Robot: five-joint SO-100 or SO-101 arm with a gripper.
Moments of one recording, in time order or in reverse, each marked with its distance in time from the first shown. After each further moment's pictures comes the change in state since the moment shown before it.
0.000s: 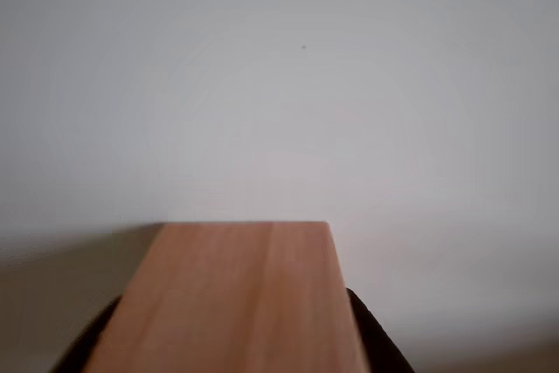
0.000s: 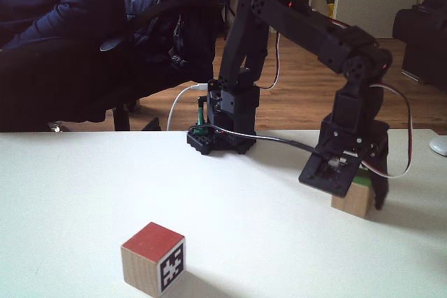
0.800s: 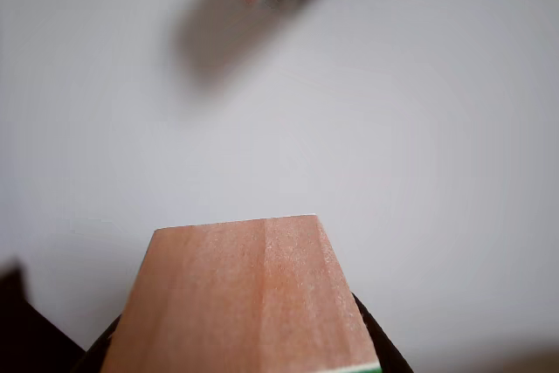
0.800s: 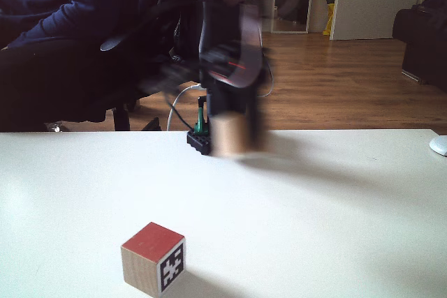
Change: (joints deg) arm 46.3 48.8 18.2 6.1 -12.9
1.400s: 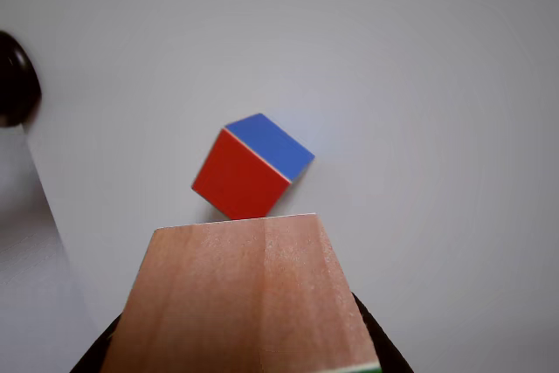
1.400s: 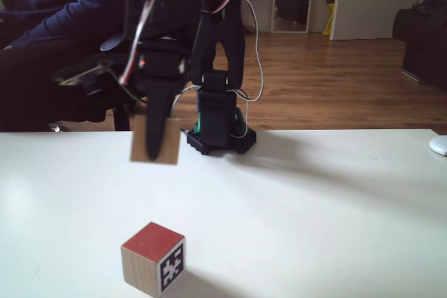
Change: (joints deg) arm 16.2 -26.4 -26.5 5.1 2.9
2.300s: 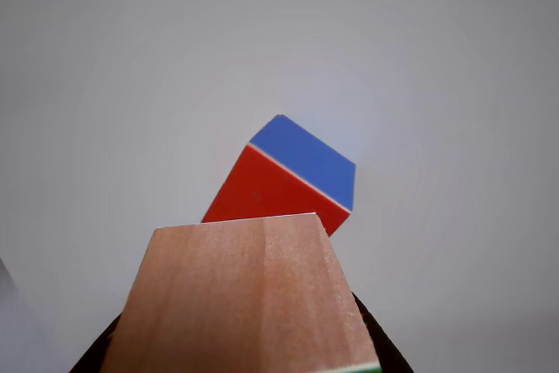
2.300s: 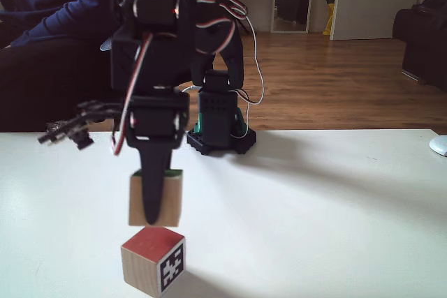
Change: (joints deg) arm -3.9 -27.7 -24.3 4.7 4.7
